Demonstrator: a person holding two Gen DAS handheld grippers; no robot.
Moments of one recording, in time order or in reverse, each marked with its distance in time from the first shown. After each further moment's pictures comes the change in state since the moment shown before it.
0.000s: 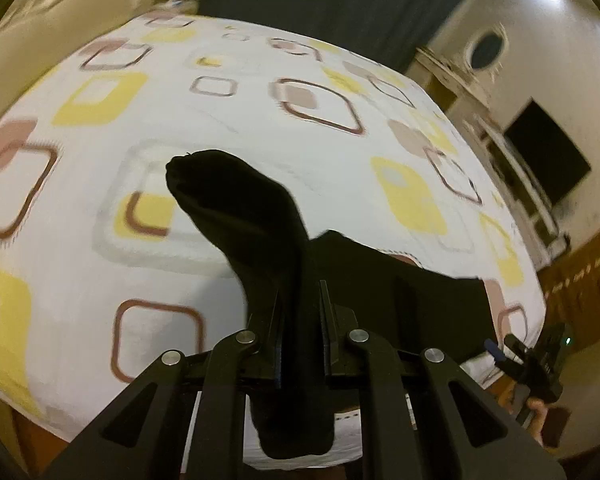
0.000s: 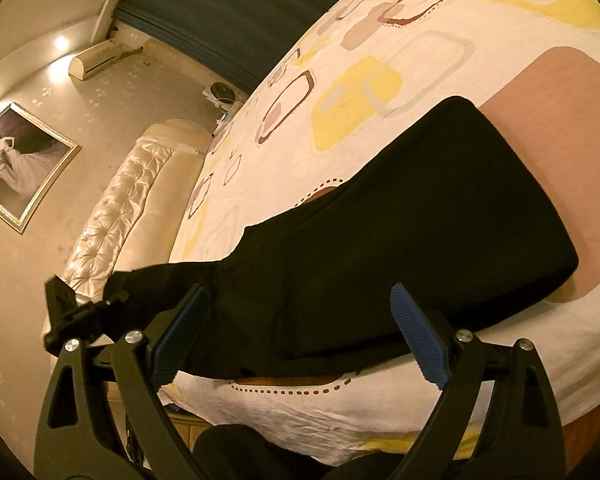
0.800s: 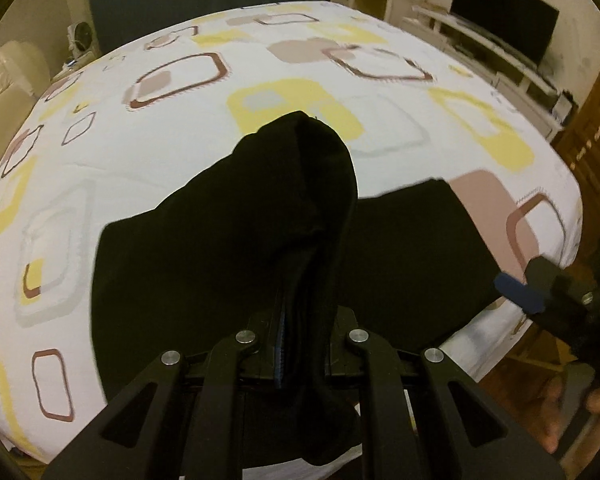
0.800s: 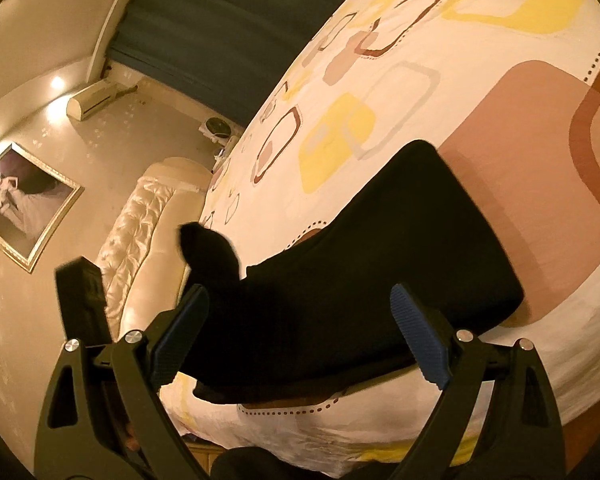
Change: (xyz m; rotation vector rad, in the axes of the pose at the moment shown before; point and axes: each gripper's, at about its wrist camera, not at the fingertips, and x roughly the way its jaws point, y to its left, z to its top) left arm 0.145 -0.226 -0.062 0.403 0.137 0.108; right arm -0.033 -0.022 0.017 0.095 -0.112 0.023
